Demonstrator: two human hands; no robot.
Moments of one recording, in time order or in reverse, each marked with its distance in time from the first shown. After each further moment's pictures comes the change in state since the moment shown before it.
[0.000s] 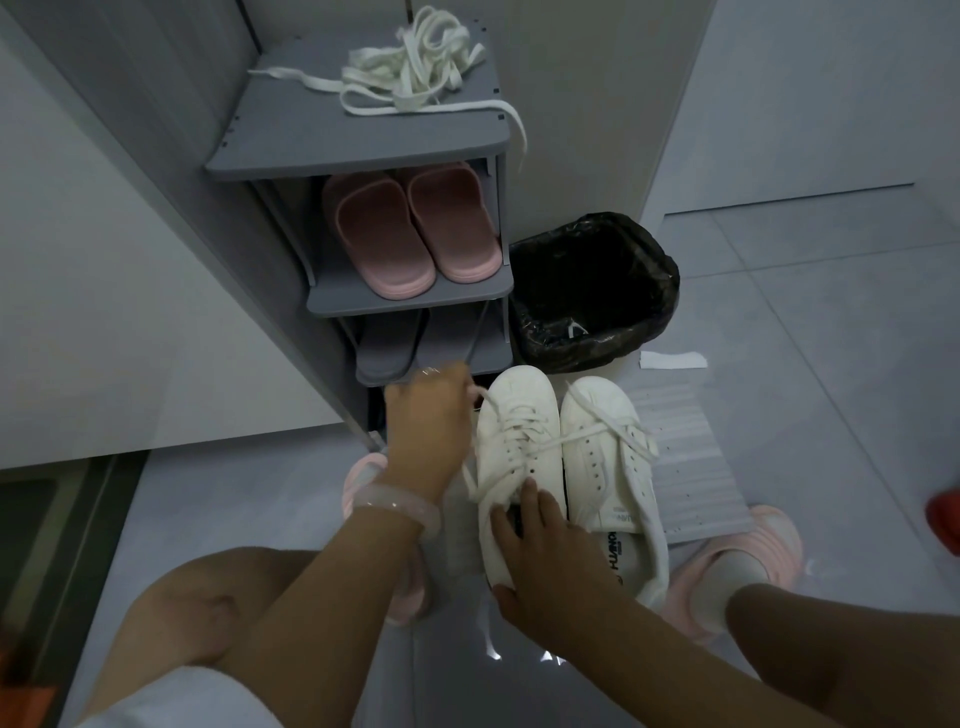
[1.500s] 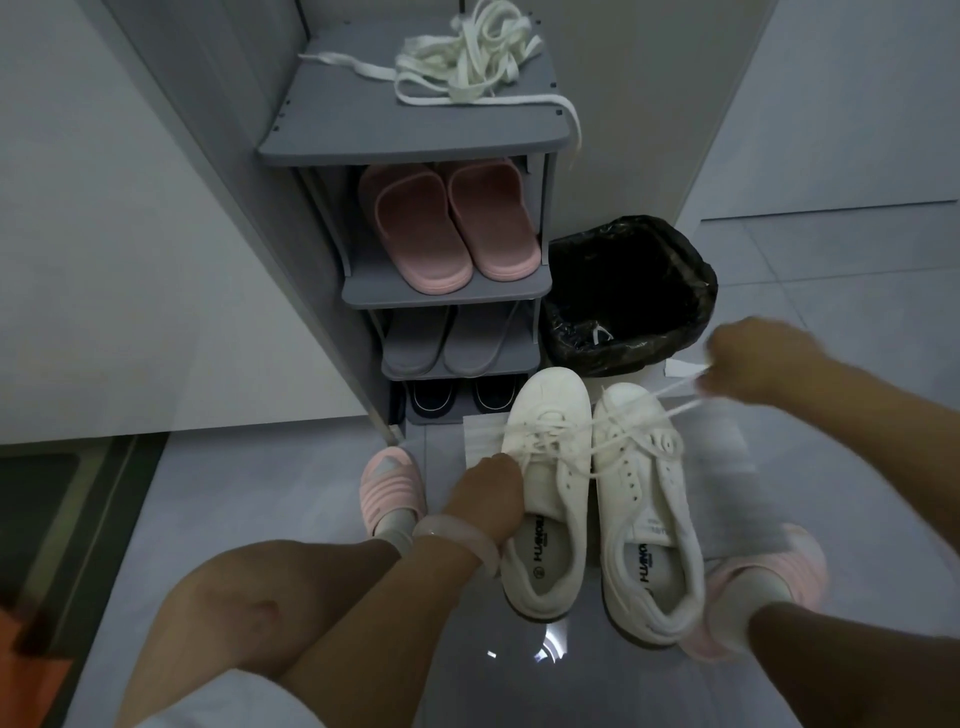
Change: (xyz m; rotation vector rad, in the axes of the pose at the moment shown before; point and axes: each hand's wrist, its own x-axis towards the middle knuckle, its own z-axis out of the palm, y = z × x) left_hand -0.035 -0.002 0.040 -0.057 -0.638 -0.077; right_hand 0.034 0.163 -0.123 -0.100 0.151 0.451
